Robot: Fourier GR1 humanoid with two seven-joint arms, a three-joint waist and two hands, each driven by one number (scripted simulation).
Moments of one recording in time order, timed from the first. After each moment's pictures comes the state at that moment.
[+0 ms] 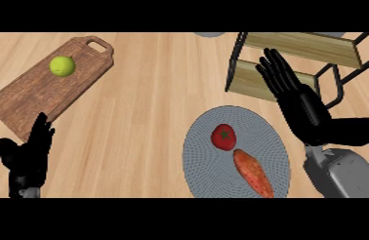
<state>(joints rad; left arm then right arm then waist) 0.07 0.40 -0.05 -1.41 0.26 0.38 0.07 -0.32 -0.41 0.31 -1.63 -0.45 -0.10 -0.05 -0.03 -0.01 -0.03</state>
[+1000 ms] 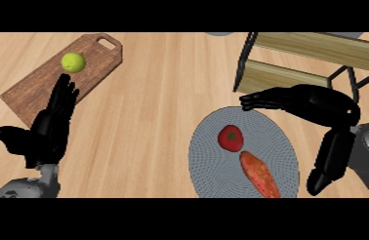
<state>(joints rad) -0.09 0.36 -0.14 -1.64 0.20 0.35 0.09 -0.48 -0.64 0.34 -1.50 -0.74 0.76 0.00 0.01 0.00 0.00</state>
